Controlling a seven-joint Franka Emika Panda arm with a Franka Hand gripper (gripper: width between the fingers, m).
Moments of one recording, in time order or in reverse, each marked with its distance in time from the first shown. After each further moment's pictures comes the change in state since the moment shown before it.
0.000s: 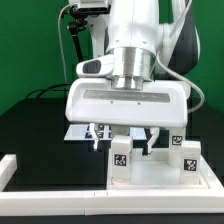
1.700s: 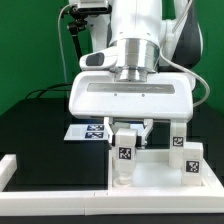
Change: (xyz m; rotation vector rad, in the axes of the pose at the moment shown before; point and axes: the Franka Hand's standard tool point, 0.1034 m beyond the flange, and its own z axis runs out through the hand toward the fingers) arm 0.004 -0.007 -0.005 0.007 0.093 0.010
